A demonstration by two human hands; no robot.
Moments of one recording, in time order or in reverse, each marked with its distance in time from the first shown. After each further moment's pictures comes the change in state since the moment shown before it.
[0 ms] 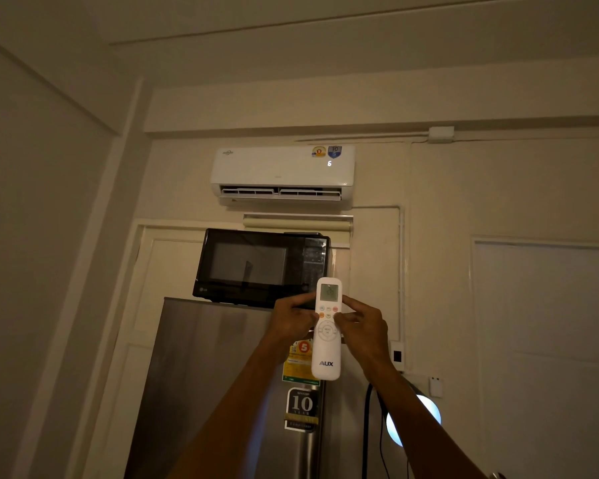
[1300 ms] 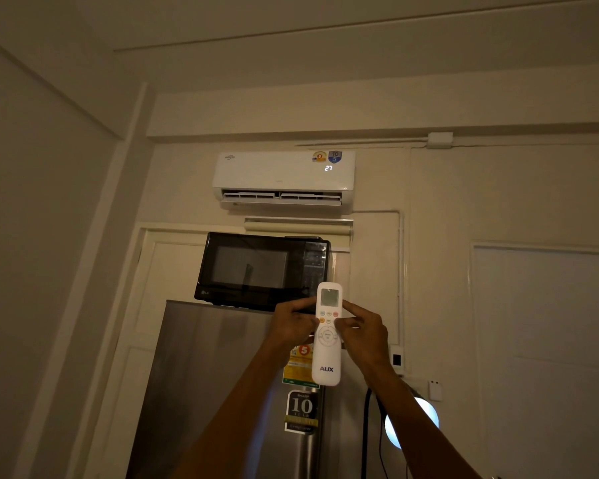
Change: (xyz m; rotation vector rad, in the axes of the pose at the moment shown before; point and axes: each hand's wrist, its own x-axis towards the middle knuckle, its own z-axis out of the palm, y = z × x) left_hand -0.007 0.002 0.000 0.025 0.000 0.026; right_hand -0.010 -0.007 -0.003 -0.018 0.004 0.002
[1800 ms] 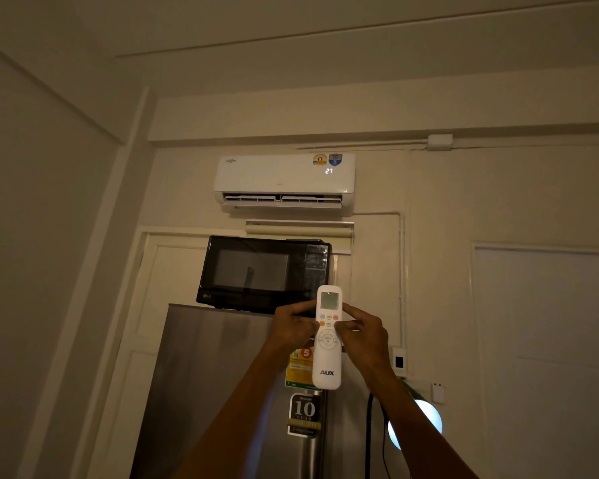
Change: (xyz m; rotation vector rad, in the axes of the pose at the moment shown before) left_hand -0.003 0.001 -0.002 0.022 0.013 0.004; right_hand -0.003 -0.002 0.002 0.008 0.005 -0.001
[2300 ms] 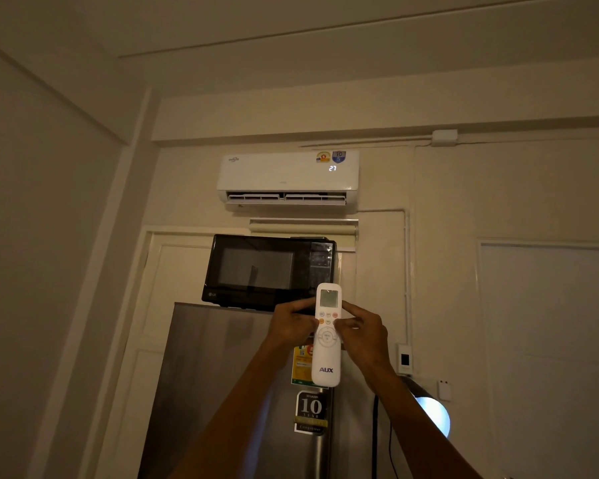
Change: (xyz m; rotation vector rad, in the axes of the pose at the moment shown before) left_hand 0.002 -0.002 -0.011 0.017 -0.004 -0.015; right_hand -0.001 0.001 0.012 0.022 -0.011 -0.003
